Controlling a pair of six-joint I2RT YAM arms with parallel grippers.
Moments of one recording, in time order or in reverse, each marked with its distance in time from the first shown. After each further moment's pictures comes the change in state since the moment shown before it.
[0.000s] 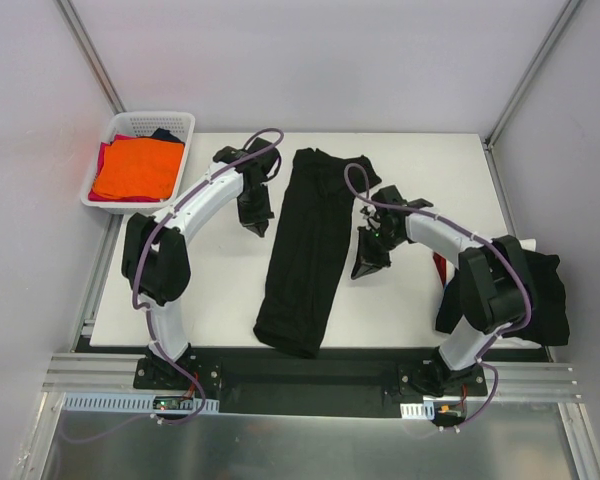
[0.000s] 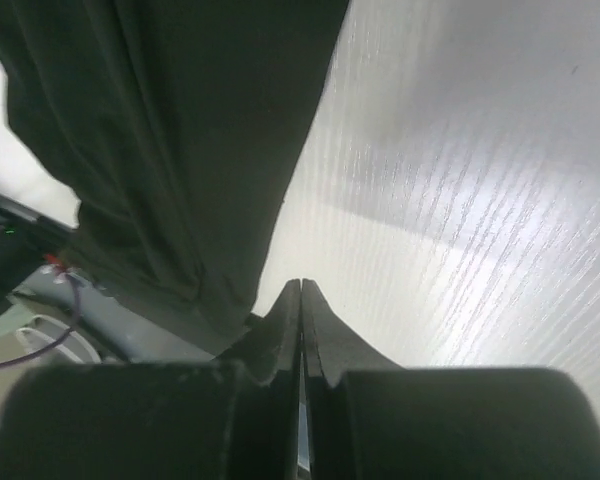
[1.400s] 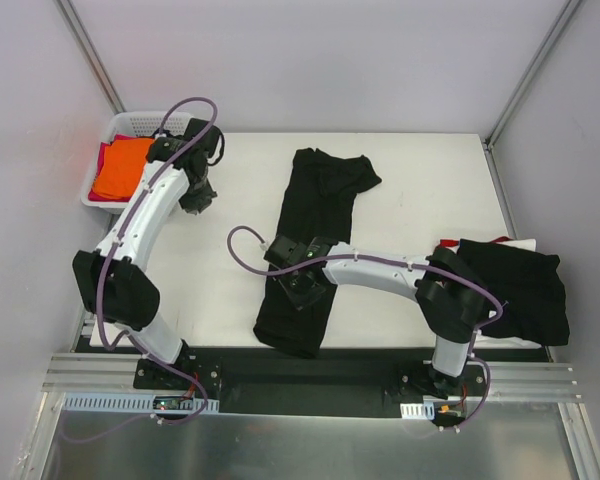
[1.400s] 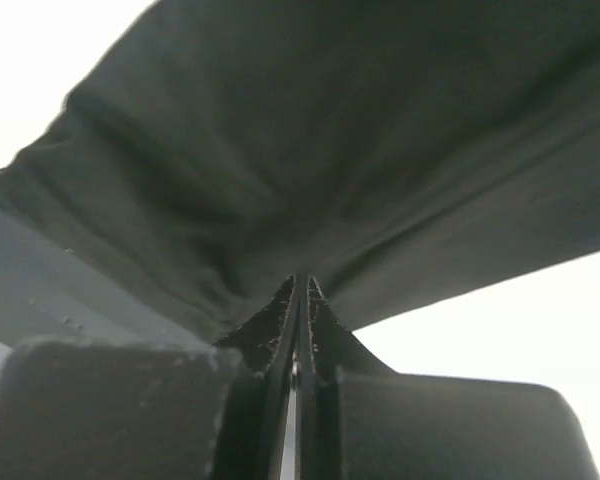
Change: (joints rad) left arm 0.214 -0.224 -0.025 -0.103 -0.388 -0.066; right arm 0.690 0.135 0.232 -0.032 0.480 0.002
